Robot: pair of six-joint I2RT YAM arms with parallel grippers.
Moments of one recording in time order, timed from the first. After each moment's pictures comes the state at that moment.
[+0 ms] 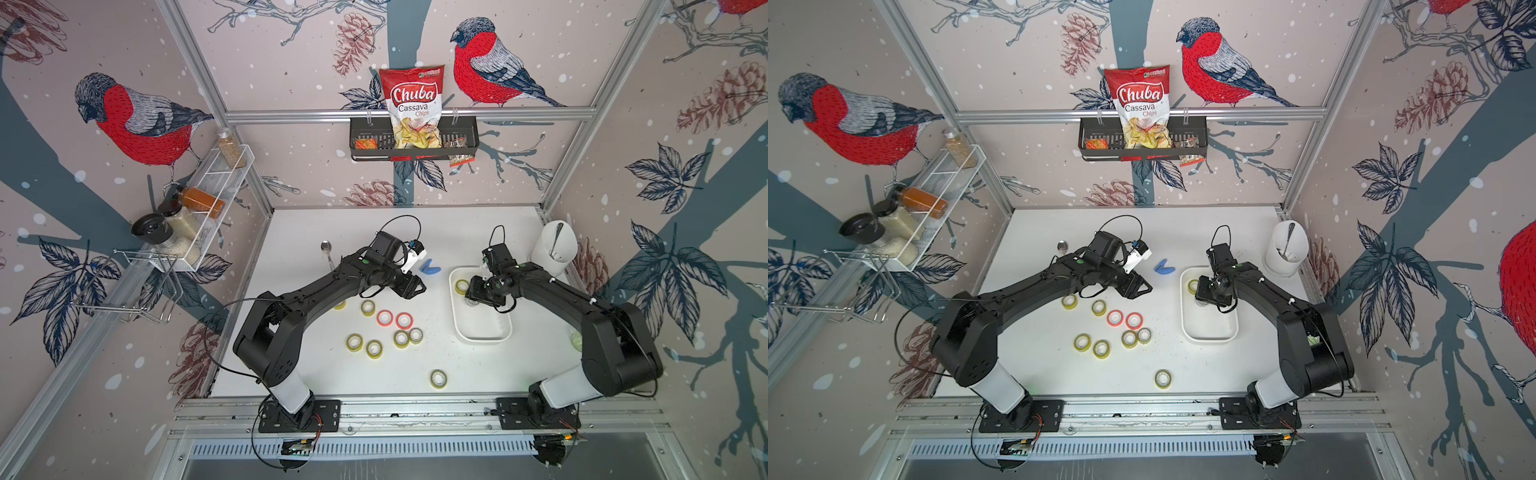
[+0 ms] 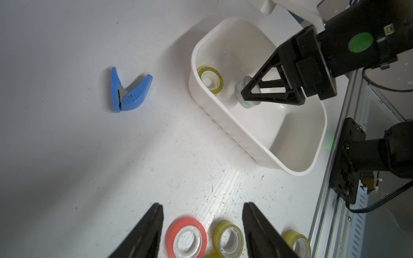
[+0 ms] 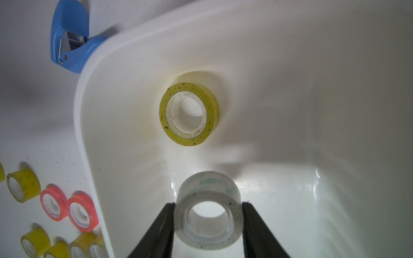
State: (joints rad) left arm -0.63 1.66 1.21 -0.44 0.47 0.03; right arm 0.36 1.53 0.93 -0.61 -0.17 0.47
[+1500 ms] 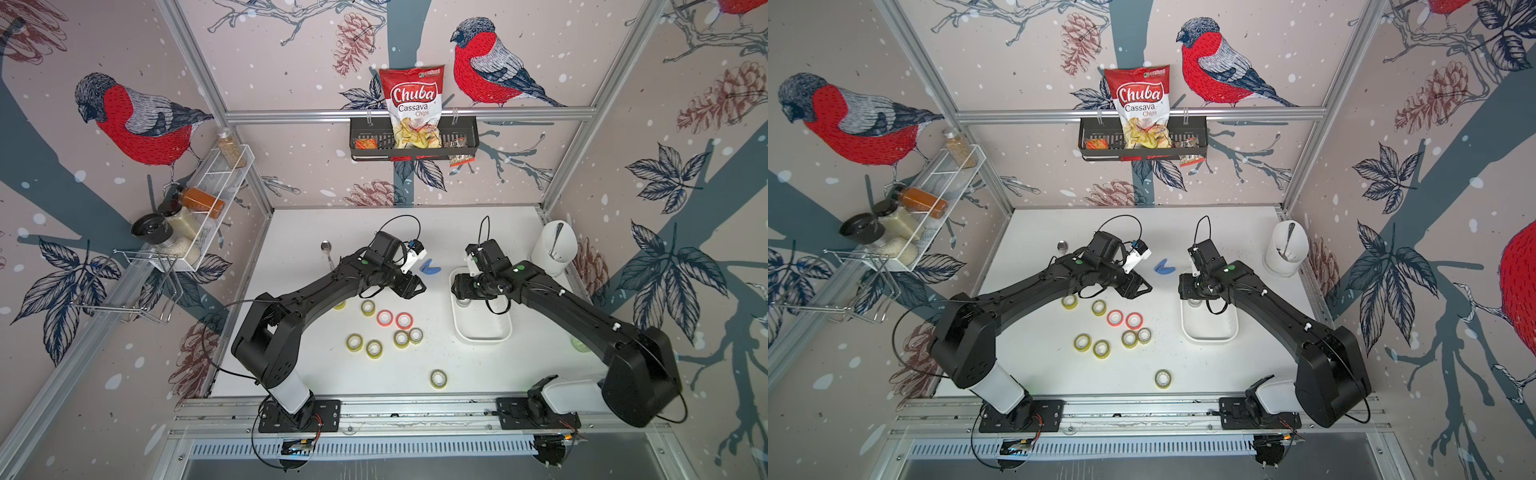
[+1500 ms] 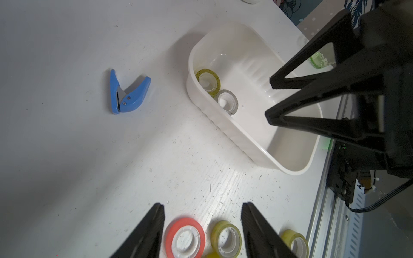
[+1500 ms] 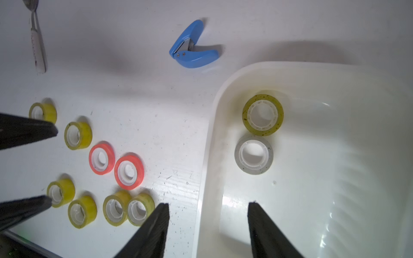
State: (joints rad) left arm -0.63 1.64 1.20 -0.43 0.48 0.03; right arm 0.58 1.36 1.04 -0.74 -0.07 0.38
